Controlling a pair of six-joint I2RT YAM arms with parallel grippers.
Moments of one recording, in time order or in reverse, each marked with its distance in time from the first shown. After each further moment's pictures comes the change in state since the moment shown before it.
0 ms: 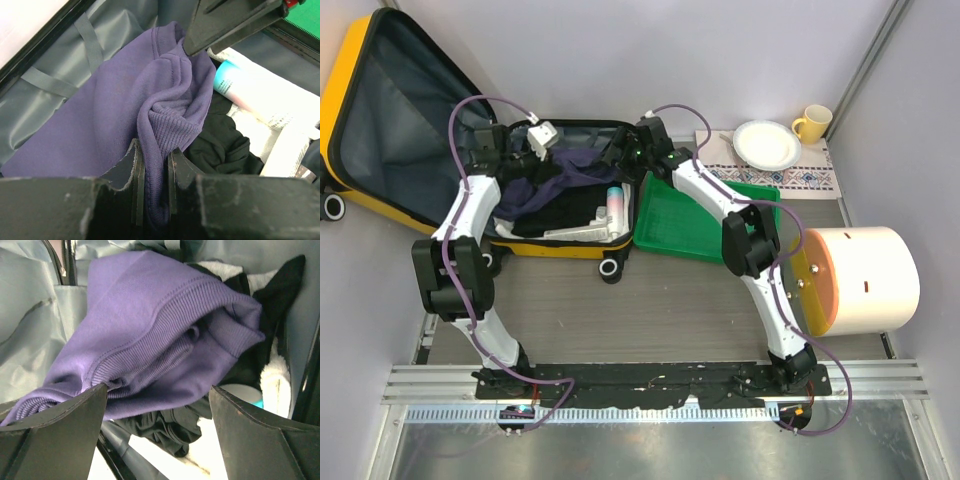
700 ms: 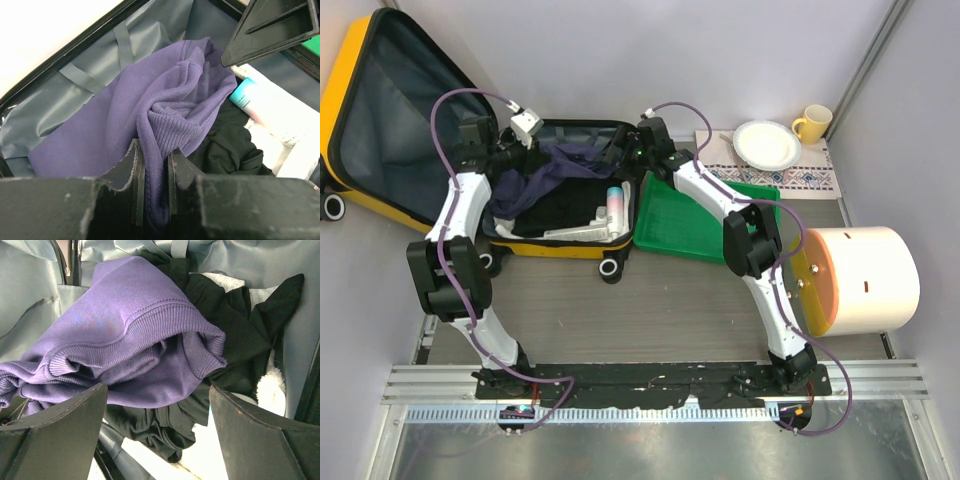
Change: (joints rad) left arm 0.055 0.004 0.046 0.050 0.000 -0.115; right arm -0.006 -0.007 -0.034 0.079 0.003 -0.045
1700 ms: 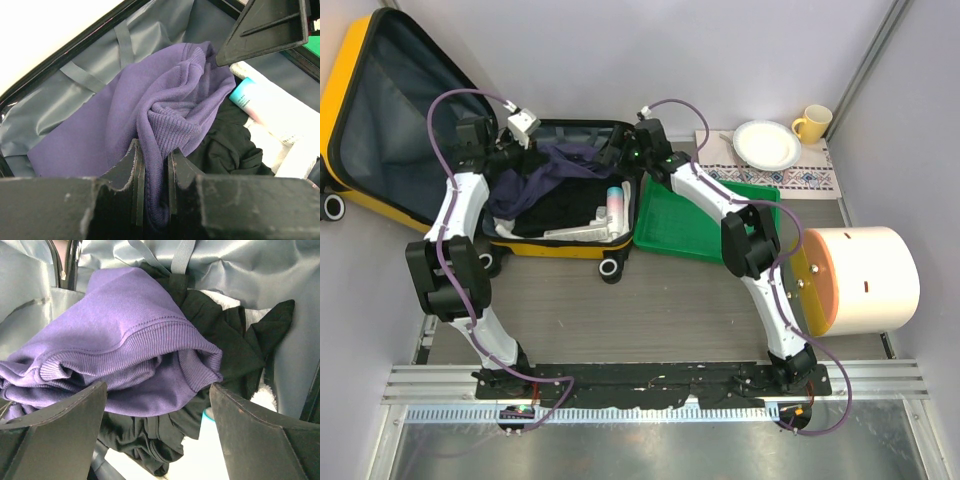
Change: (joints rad) left arm 0.016 0.003 0.002 0.002 0.020 -0.012; right arm 0.013 0.006 -0.009 0.053 0.065 -0.081
